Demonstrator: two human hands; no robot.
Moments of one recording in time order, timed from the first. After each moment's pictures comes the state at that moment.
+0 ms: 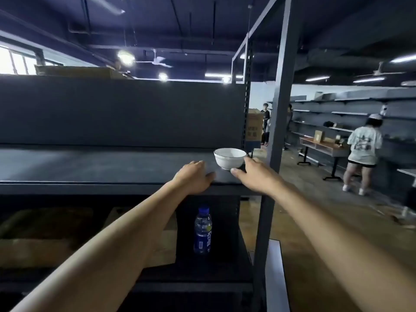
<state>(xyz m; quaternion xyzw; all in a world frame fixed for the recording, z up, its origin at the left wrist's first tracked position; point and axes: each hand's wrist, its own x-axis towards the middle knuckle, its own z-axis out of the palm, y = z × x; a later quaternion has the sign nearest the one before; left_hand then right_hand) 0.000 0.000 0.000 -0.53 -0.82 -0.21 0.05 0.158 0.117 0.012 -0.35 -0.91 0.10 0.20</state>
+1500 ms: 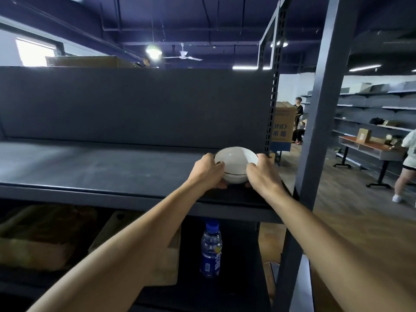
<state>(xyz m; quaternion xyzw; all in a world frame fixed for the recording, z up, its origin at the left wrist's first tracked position) -0.040 0.096 -0.006 -0.35 -0.76 -0.53 -0.13 0.061 0.209 -0.014 -0.36 -0.81 0.31 0.34</state>
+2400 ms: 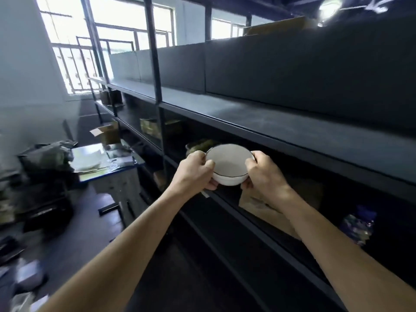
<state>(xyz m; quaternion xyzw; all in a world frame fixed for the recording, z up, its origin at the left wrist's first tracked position) 0.005 -0.289 -0.080 -0.06 -0.83 -0.55 0.08 0.001 -0.106 -0.077 0.03 -0.87 0.48 0.10</state>
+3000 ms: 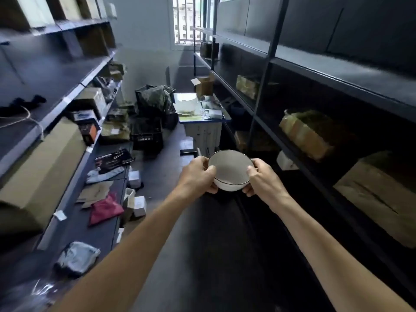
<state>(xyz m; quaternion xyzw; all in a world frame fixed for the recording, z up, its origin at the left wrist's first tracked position) 0.167 -0.483 -0.183 0.21 -0.80 -0.55 0.11 0.083 -0.316 -0.187 0.18 -0.84 0.50 -0.12</state>
